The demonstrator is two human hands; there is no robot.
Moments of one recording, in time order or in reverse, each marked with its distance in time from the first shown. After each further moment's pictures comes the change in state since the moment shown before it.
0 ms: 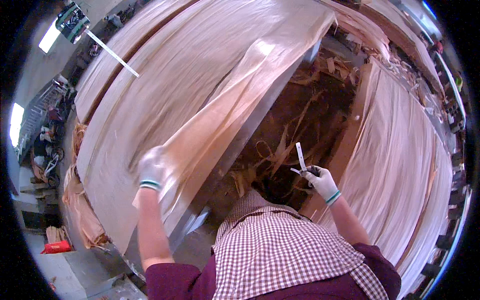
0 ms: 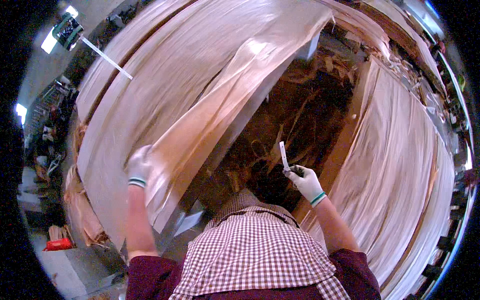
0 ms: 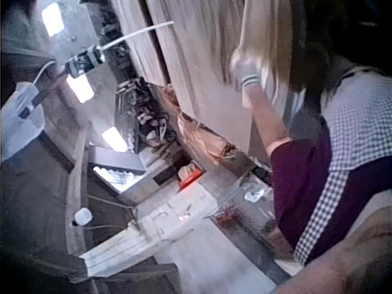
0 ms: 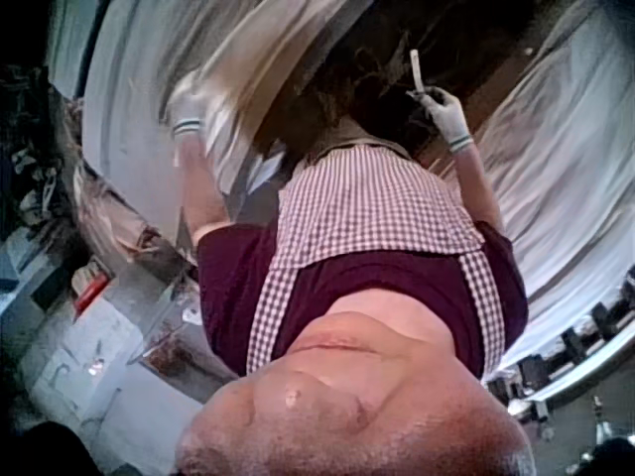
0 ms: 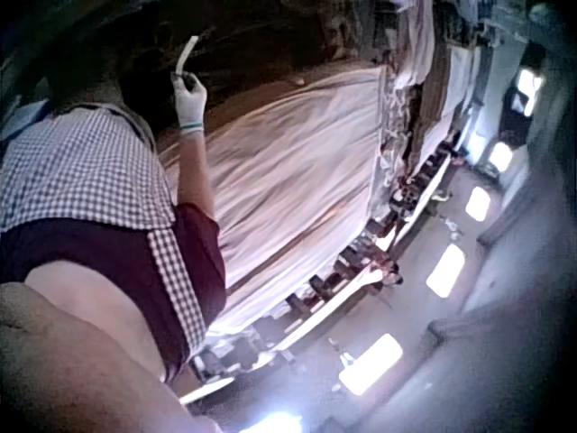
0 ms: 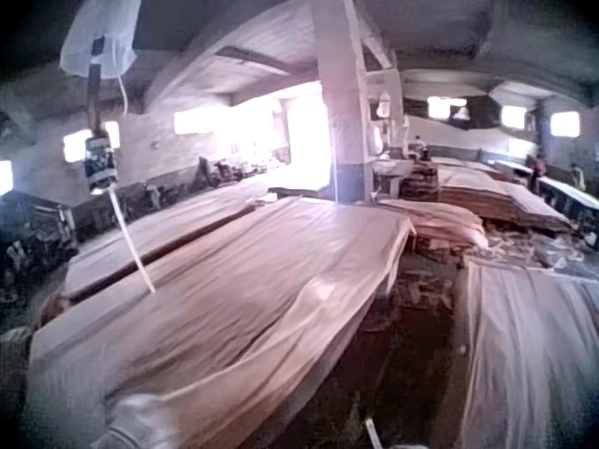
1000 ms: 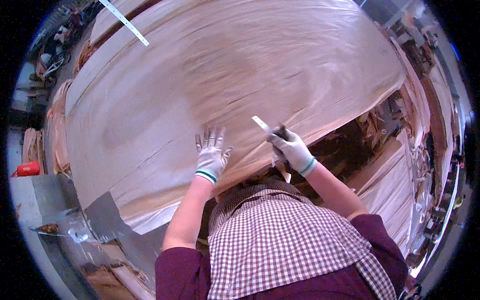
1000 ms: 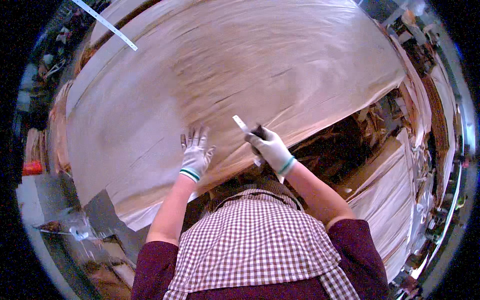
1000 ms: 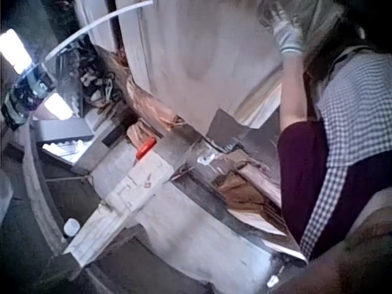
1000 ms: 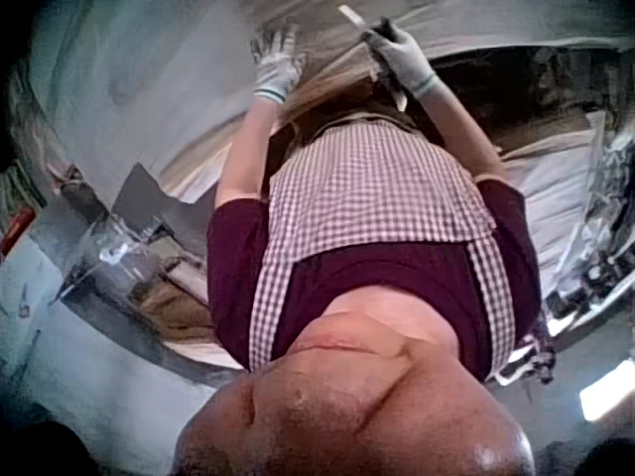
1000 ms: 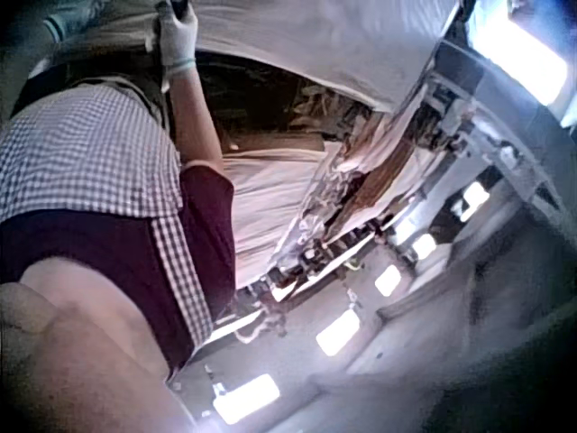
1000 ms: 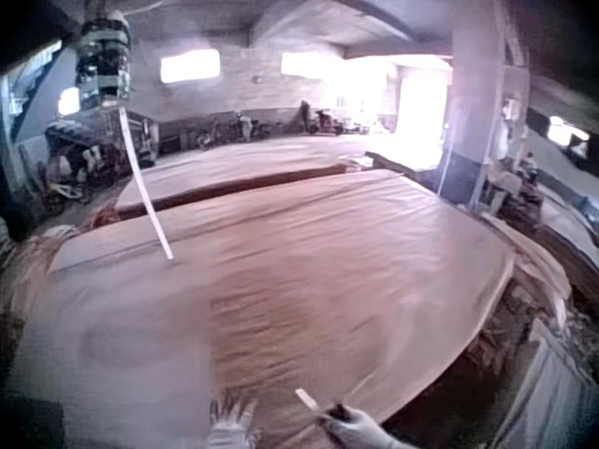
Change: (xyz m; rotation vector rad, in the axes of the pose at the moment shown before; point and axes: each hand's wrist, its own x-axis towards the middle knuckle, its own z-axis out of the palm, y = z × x) left_hand 0.104 0.118 0.250 0.318 -0.073 -0.237; right_hand 0.317 -0.186 0.049 0.000 -0.619 0.060
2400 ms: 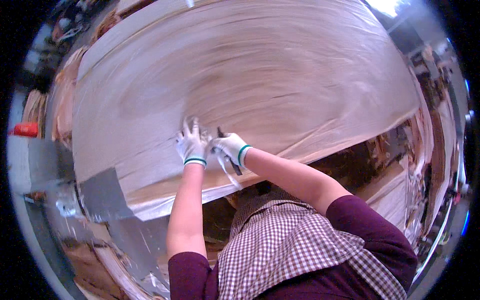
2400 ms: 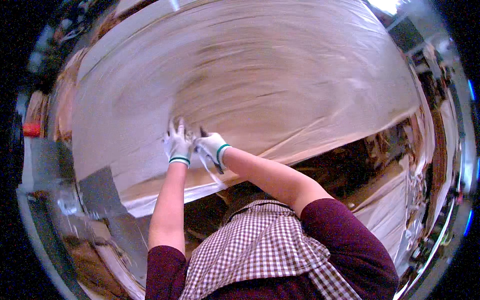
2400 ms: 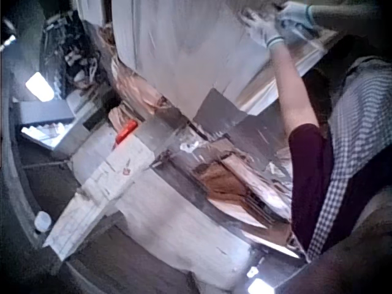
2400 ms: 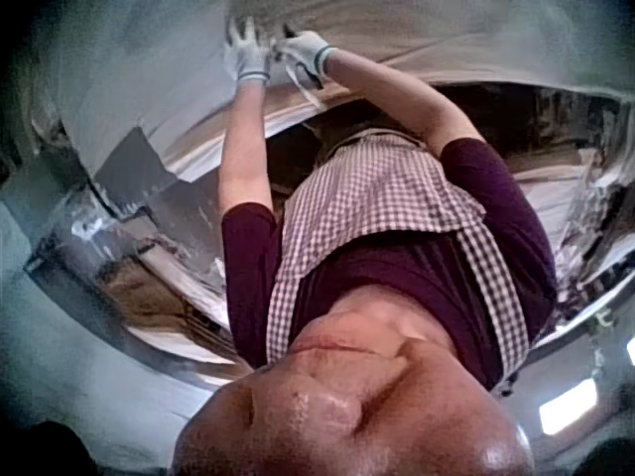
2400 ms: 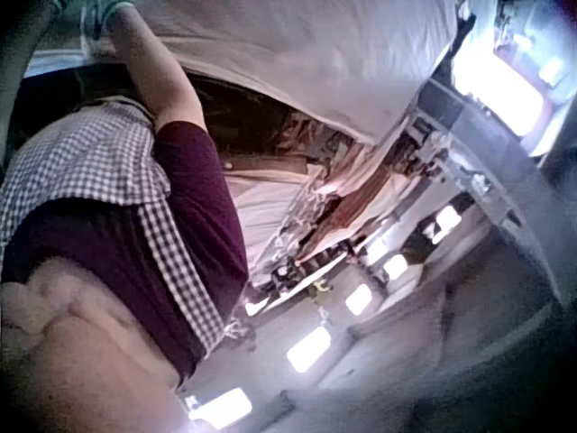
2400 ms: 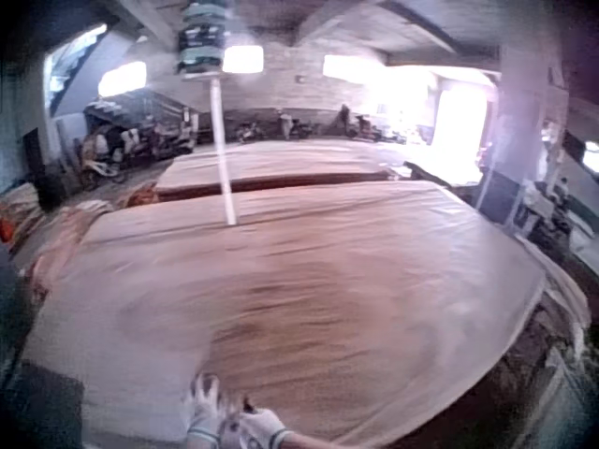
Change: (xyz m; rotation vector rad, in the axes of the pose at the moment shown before) left_hand -0.041 -0.172 -0.041 0.189 0.208 -0.548; right_hand 0.126 0.090 0.267 -0.173 -0.202 0.340
